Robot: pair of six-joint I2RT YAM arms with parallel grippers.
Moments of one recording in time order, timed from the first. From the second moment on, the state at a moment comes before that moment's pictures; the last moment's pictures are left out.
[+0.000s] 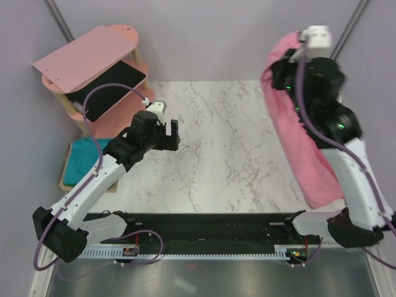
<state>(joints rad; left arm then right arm) -0.53 1.14 1.08 -0.57 -0.14 -0.29 0.50 1.25 1.94 -0.61 0.43 0.12</state>
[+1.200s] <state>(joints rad) -0.53 1.00 1.11 -0.73 -0.37 -0.27 0.98 2.07 1.52 -0.18 -0.06 0.39</state>
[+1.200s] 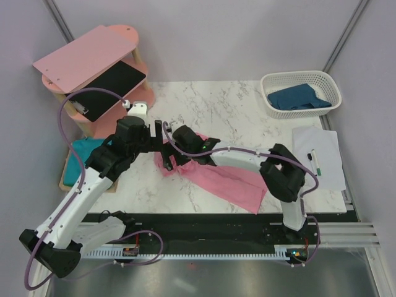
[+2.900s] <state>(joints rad) -0.57 1.34 1.00 -0.61 -0.15 -0.35 0.63 1.33 0.70 -0.47 0.28 0.49</state>
